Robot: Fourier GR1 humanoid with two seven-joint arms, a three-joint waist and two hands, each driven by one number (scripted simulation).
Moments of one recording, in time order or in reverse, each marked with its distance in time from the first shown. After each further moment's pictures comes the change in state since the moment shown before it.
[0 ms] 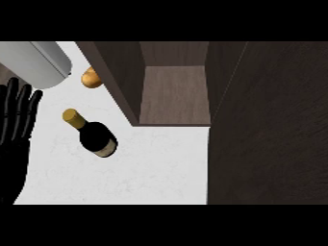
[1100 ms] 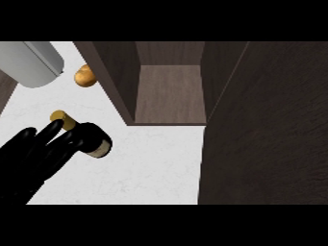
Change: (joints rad) left arm -0.019 0.197 -0.077 -0.141 0.763 -0.361 0.283; right arm 0.129 0.008 0.147 -0.309 -0.137 0.057 0.285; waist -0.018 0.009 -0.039
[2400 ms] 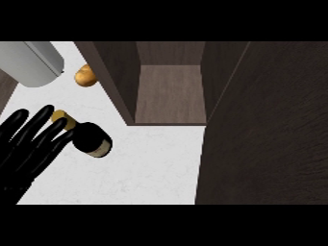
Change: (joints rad) left arm -0.004 -0.049 0.055 -0.060 0.004 0.174 0.177; right arm -0.154 0.015 -0.004 -0.056 0.029 -0.068 0.236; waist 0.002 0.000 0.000
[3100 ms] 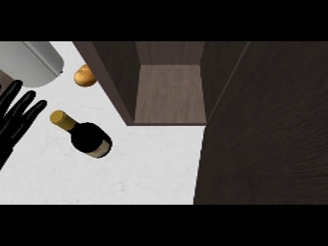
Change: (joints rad) left arm -0.017 0.005 0.199 0.210 -0.075 -0.130 -0.127; right arm -0.065 0.009 -0.011 0.000 0.022 -0.010 0.046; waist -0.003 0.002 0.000
